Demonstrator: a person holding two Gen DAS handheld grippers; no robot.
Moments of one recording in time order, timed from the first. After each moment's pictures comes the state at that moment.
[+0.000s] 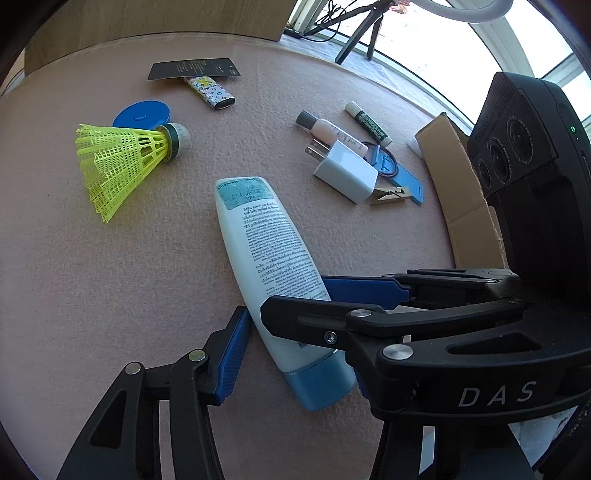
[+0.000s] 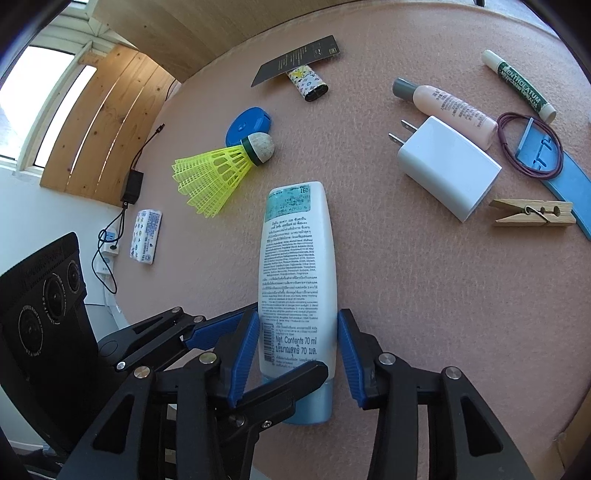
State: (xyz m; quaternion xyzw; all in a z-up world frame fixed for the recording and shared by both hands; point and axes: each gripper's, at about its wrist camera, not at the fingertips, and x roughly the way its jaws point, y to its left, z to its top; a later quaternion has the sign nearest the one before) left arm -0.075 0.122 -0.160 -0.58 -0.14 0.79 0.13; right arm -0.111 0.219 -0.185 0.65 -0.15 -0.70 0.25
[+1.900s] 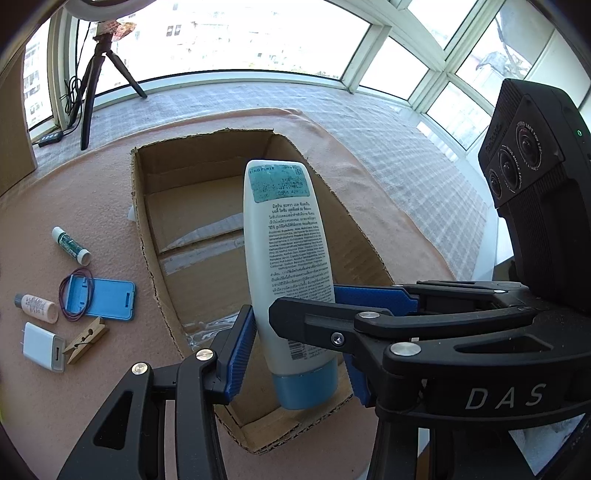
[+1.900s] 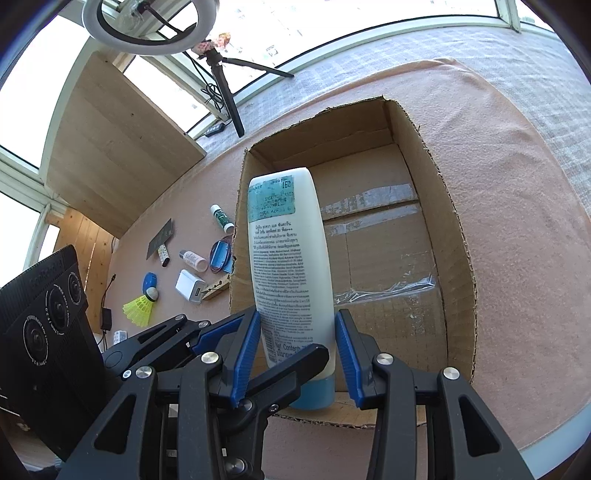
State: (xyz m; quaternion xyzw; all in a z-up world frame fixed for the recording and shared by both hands) left arm -0.132 0.407 -0.085 -0.51 0.00 0.80 0.32; right arm -0.056 0.490 -0.108 0.53 -0.26 -0.80 0.06
